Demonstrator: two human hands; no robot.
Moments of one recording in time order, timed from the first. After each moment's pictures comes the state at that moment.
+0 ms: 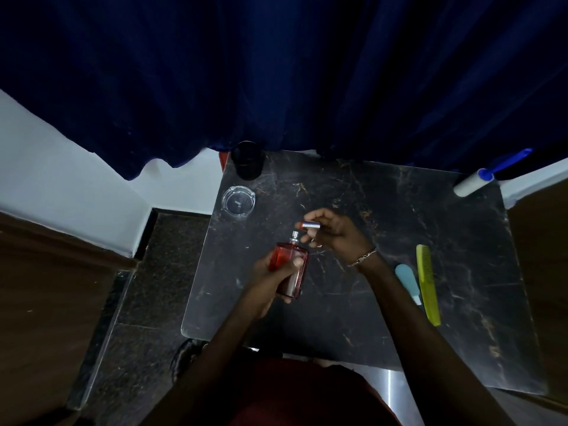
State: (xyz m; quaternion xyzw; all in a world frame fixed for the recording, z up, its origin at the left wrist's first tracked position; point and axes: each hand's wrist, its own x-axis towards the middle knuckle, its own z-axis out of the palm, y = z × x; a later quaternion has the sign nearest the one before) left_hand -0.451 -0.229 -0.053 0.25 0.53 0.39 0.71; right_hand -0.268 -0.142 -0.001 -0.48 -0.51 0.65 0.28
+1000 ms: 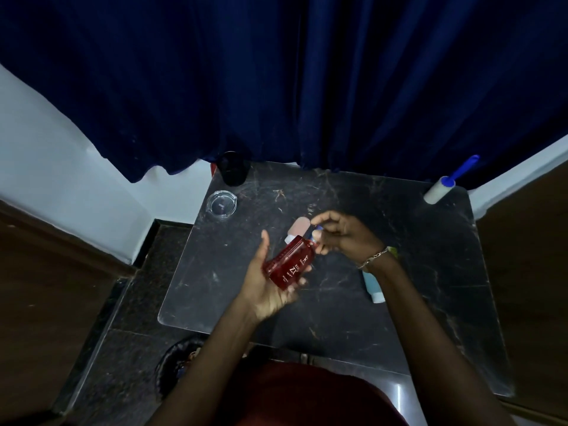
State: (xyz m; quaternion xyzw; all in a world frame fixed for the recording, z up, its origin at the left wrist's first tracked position) left_hand -0.367 -0.265 0.000 0.06 0.32 0.38 0.87; right_hand -0.166 -0.182 0.048 -0.45 -0.56 0.64 0.27
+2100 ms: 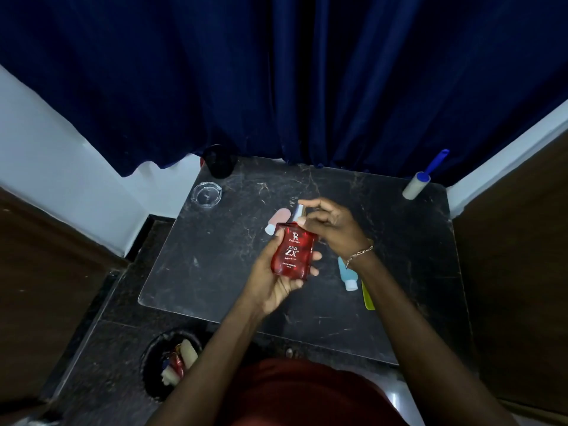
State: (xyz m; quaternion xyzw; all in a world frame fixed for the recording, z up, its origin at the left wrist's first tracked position) left_hand -0.281 -0.301 0.019 0.17 0.32 0.47 0.80; right_hand -0.125 -0.220 0.058 -0.42 -0.53 0.62 0.38
